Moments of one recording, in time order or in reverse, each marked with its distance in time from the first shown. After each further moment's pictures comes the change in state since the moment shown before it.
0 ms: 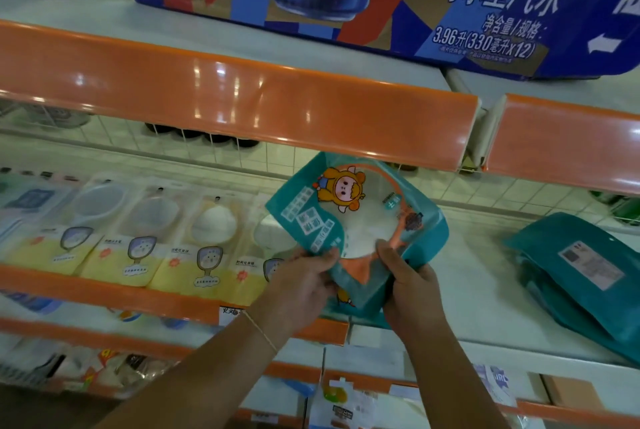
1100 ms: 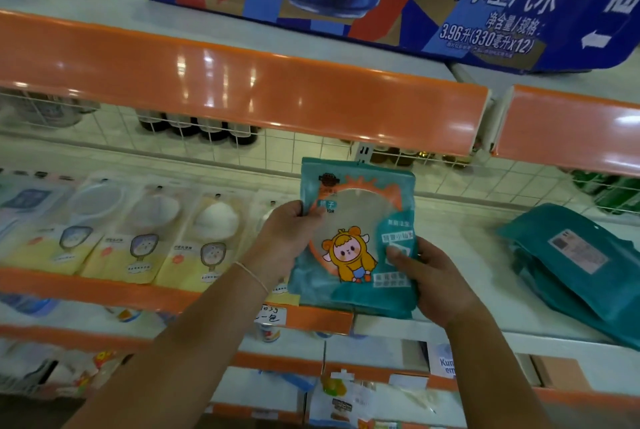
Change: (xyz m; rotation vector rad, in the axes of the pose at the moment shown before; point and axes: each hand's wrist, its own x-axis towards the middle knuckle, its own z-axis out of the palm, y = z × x) left_hand 0.019 0.052 -0.002 0.709 0.243 0.176; right_hand -0.002 -0.028 -0.031 -0.405 -0.147 0.120
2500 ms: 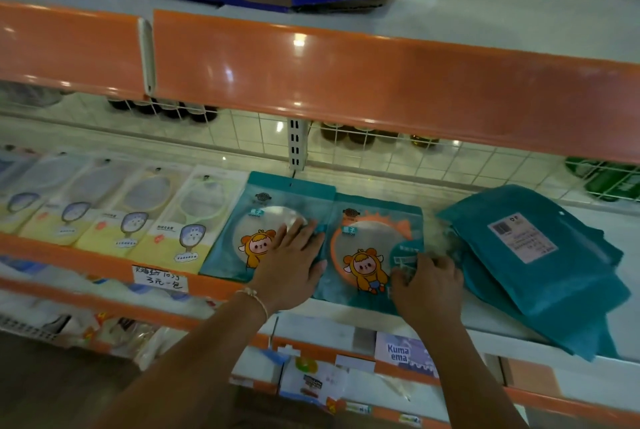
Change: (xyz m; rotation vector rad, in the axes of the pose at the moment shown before) left_hand -0.008 -0.107 0.148 1.455 -0.107 0.554; right_hand 0.003 0.026 -0.170 -1.407 0.419 0.003
